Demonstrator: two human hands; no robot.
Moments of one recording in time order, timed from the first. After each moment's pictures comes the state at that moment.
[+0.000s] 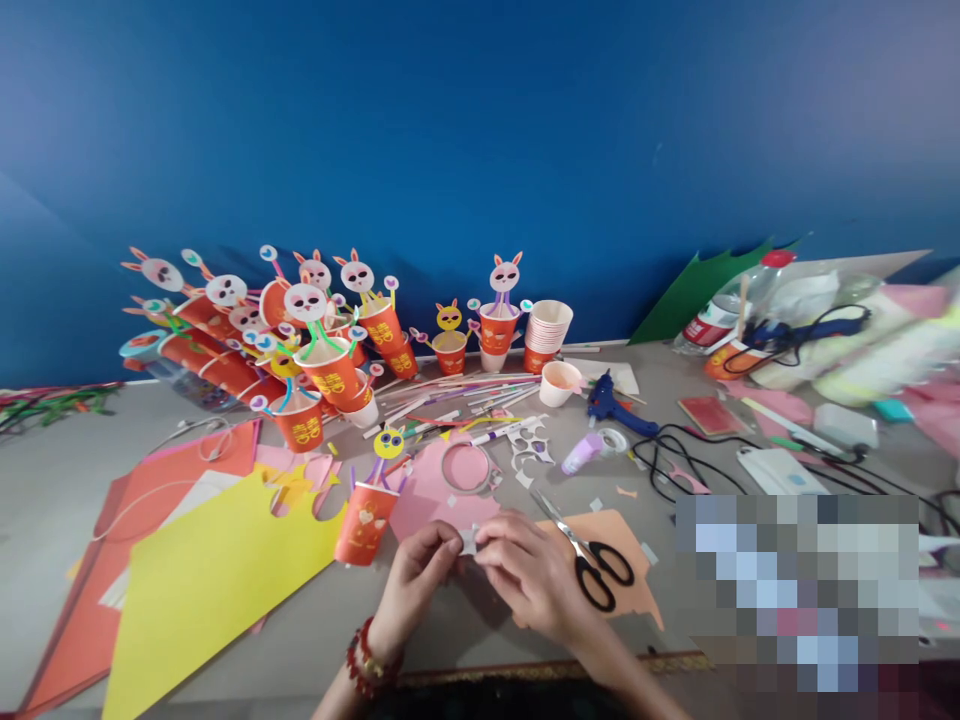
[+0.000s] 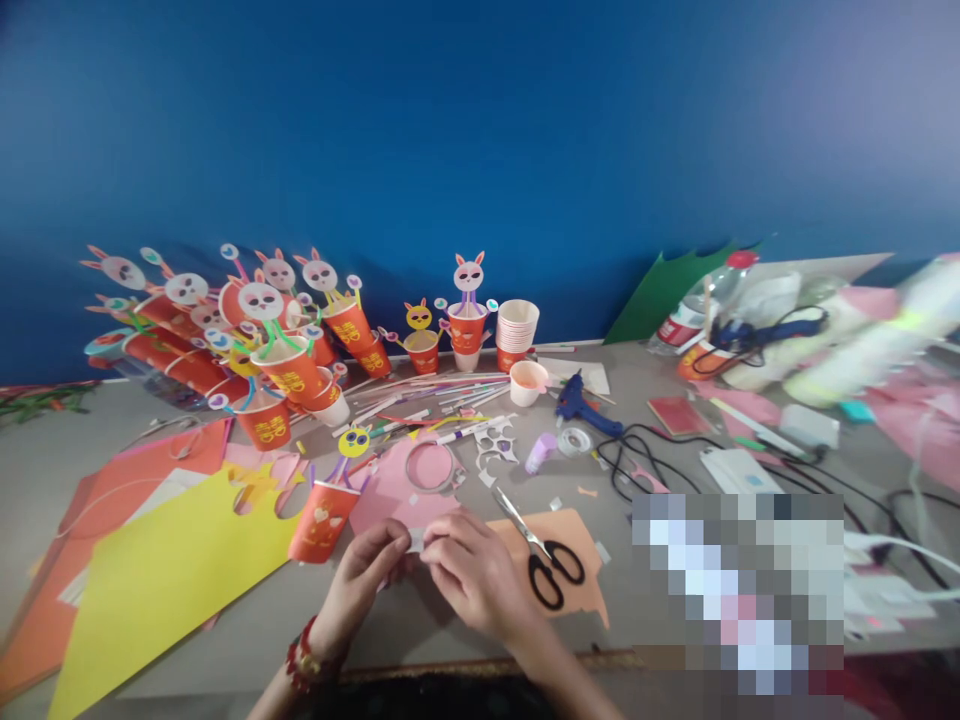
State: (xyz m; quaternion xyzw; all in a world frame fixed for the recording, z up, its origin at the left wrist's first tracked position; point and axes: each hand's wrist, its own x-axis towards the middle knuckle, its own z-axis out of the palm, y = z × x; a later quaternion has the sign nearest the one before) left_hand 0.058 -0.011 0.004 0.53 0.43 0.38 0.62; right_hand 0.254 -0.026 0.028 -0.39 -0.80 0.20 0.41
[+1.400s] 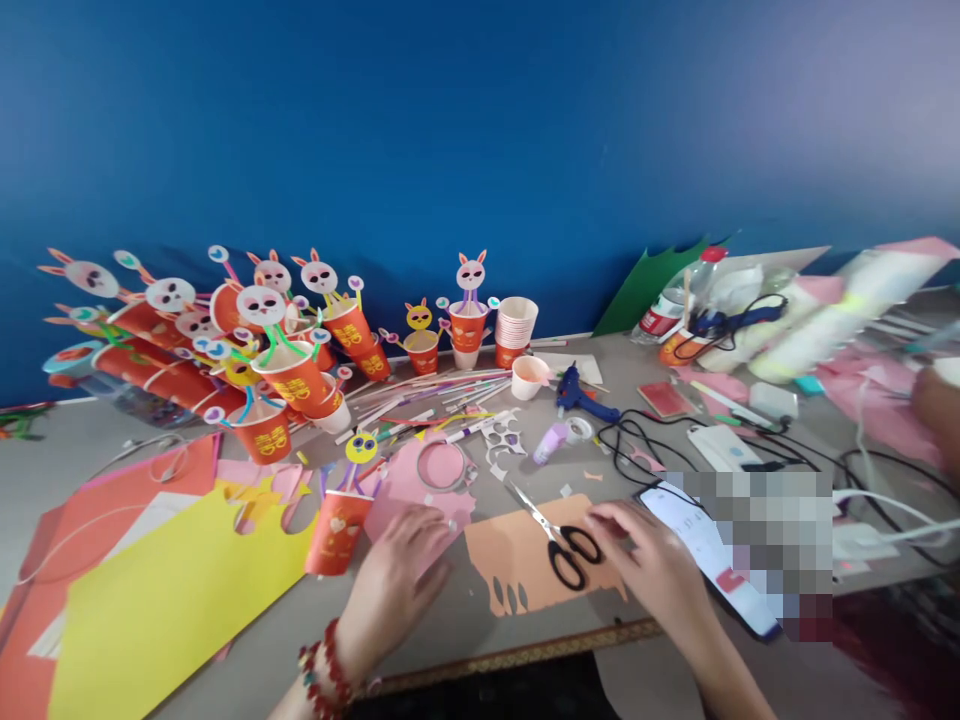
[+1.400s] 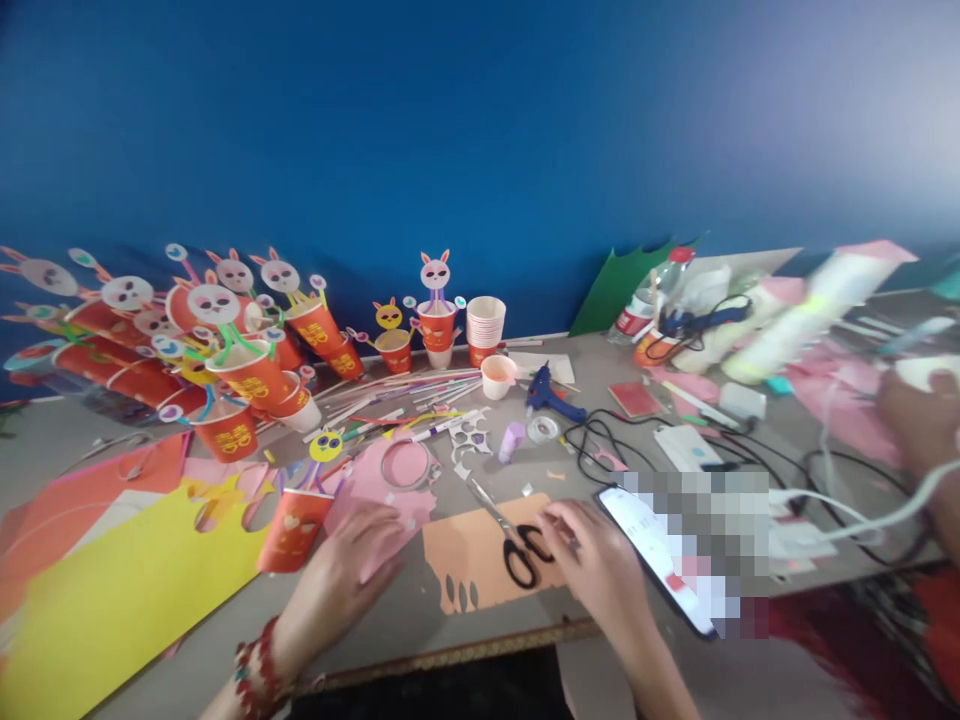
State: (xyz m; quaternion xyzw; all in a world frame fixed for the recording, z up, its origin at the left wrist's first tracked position) left_hand 0.052 0.001 0.042 0.88 0.37 0.24 0.19; right_hand 0.377 -0.072 0.030 -0.68 -0.66 0.06 0.30
